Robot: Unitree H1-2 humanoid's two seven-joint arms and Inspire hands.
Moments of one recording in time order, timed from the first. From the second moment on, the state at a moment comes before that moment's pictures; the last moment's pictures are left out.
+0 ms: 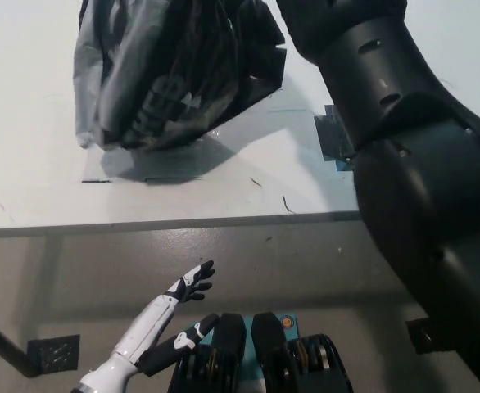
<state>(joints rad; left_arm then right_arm) -0.06 0.24 -0.21 0.02 0.21 -0.26 -0.19 -1.64 0.07 -0.14 1.11 0.41 0.47 -0.14</state>
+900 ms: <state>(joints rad) -0.09 0.24 -0.22 0.02 0.24 -0.26 -0.20 -1.54 -0.26 0.59 0.84 0.02 0.47 0.32</state>
